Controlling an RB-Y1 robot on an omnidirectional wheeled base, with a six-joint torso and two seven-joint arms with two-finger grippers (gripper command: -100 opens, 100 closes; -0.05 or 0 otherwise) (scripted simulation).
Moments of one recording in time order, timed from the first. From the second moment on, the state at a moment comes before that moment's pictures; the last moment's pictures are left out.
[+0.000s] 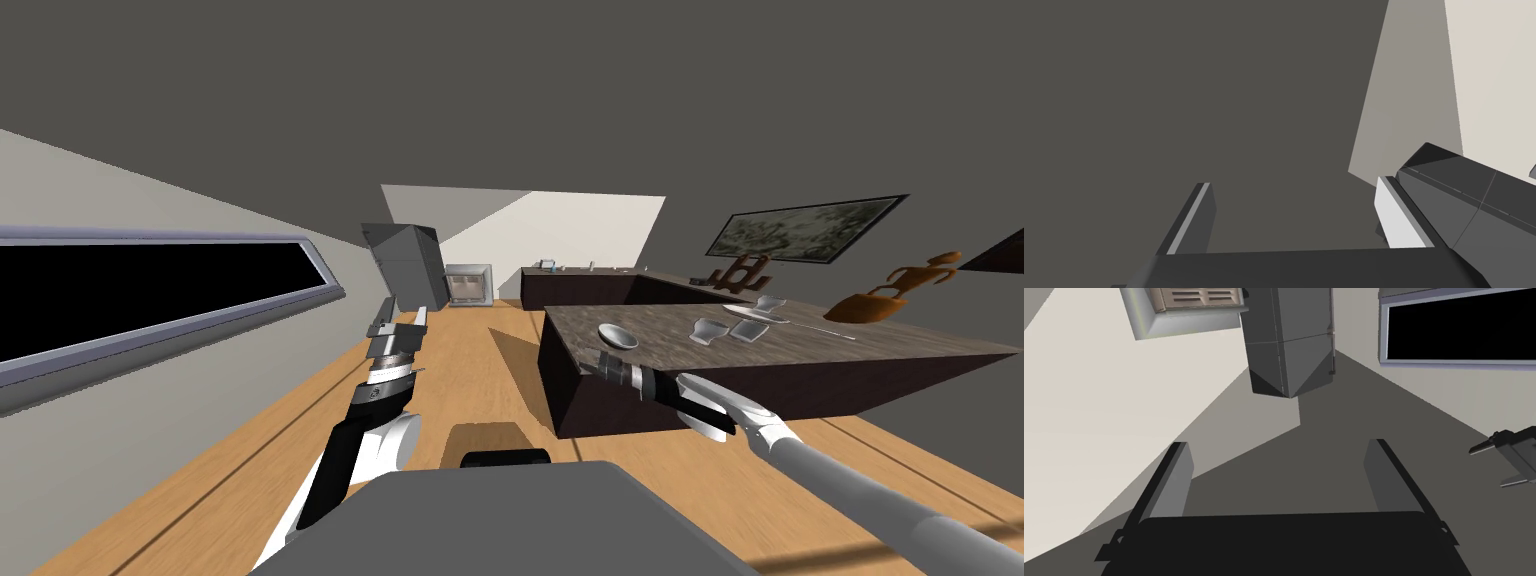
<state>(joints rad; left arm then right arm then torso) 0.46 -0.03 -0.04 -2.38 0.01 -0.37 0.16 0.17 -1.17 0.25 -1.44 0.34 -0.84 0.24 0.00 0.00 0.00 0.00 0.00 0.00</state>
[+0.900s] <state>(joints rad) 0.46 -0.03 -0.04 -2.38 0.01 -0.37 0.16 0.12 -1.37 0.30 -1.26 0.46 -0.88 0.30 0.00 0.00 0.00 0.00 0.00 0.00</state>
